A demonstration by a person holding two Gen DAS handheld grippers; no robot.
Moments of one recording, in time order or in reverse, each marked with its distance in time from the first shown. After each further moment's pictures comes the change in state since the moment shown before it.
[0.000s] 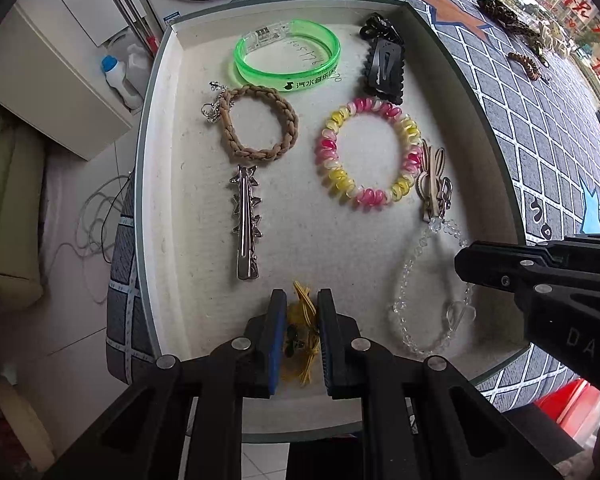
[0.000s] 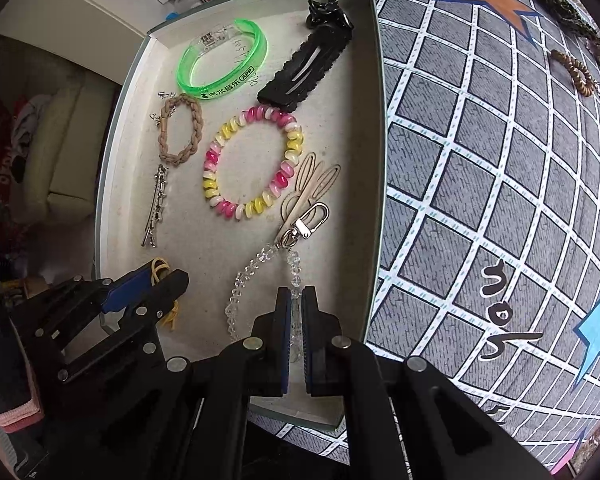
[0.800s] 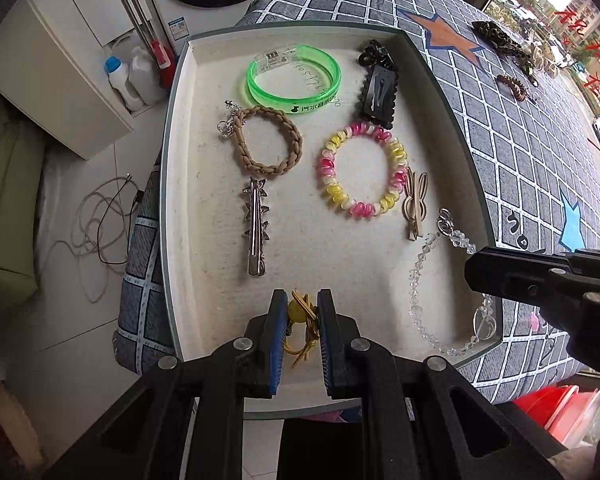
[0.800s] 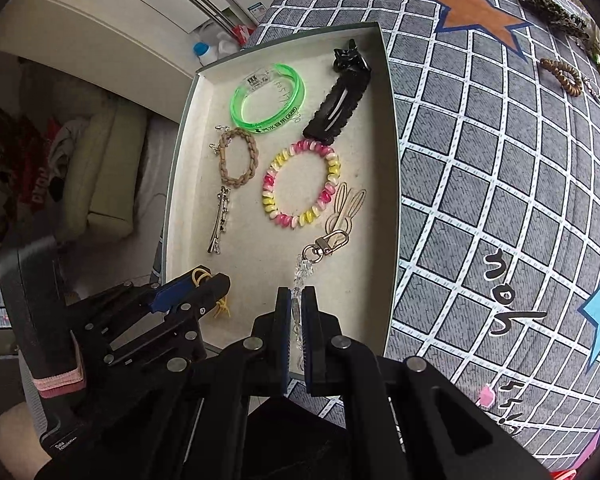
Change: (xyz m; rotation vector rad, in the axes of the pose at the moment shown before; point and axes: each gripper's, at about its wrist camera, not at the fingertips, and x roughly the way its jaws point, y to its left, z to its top) left arm -0.027 0.007 -0.001 -0.025 -0.036 -0.036; right arm -0.057 0.008 -0.017 0.028 -0.084 0.131
